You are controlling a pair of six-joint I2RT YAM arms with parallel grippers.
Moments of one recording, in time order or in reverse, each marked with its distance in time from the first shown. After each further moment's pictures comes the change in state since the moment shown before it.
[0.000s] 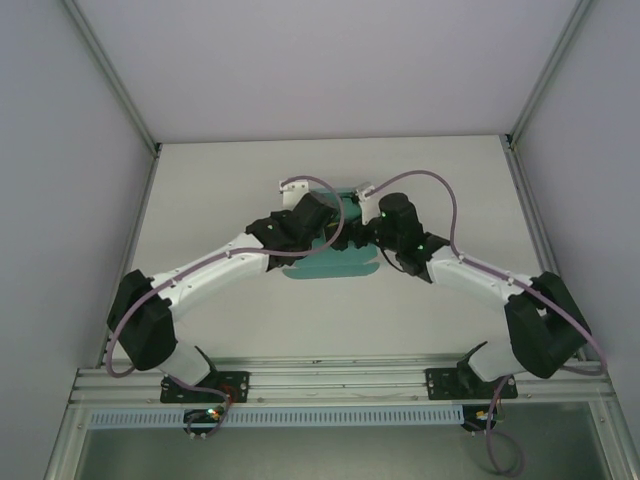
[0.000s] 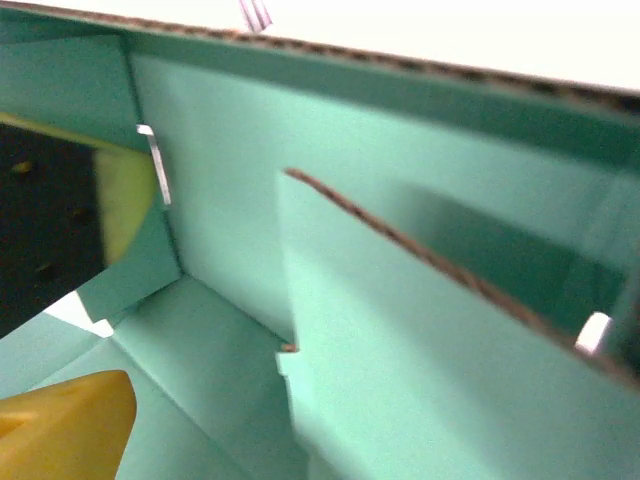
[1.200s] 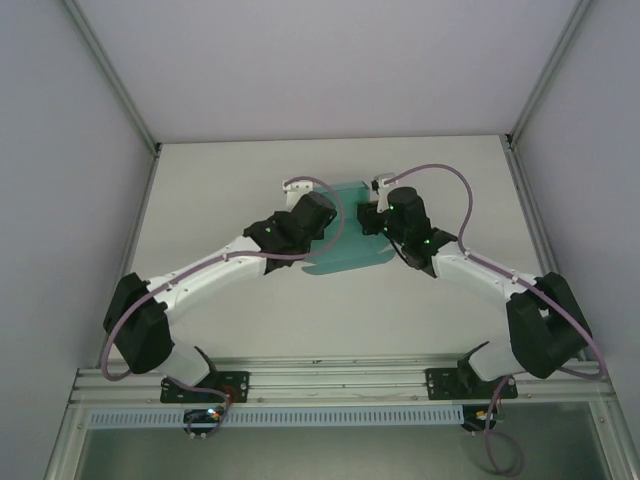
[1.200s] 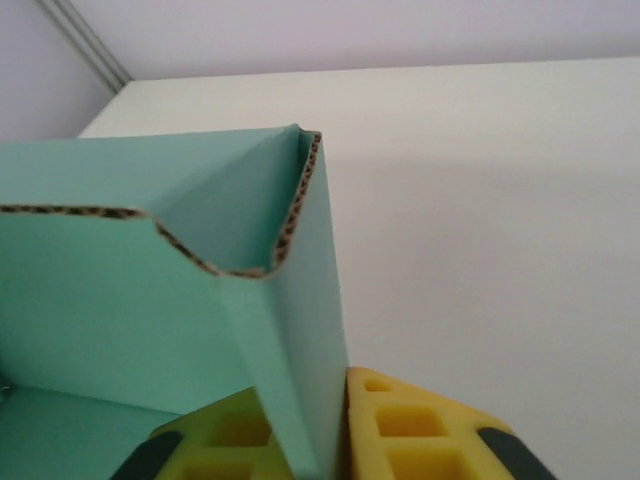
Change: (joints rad) left arm -0.015 -0.021 -0.014 0.052 0.066 0.042; right arm -0.066 0.024 0.039 -0.066 0.244 0.134
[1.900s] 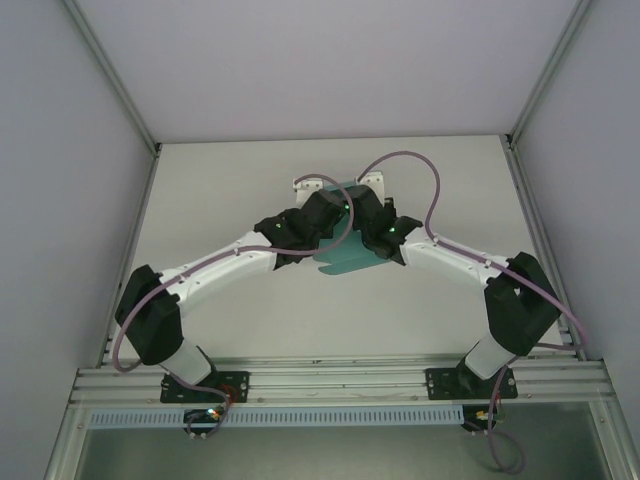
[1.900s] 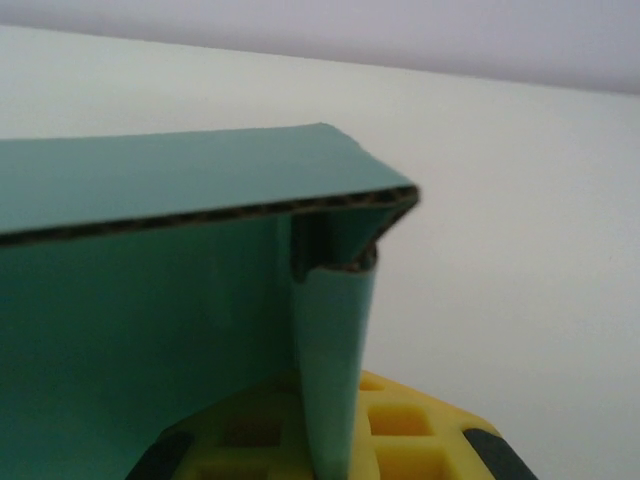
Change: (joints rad) left arm -0.010 0.069 0.061 -0.013 0.040 -0.028; right arm 0.162 0.164 0.247 -0.345 0.629 -0.040
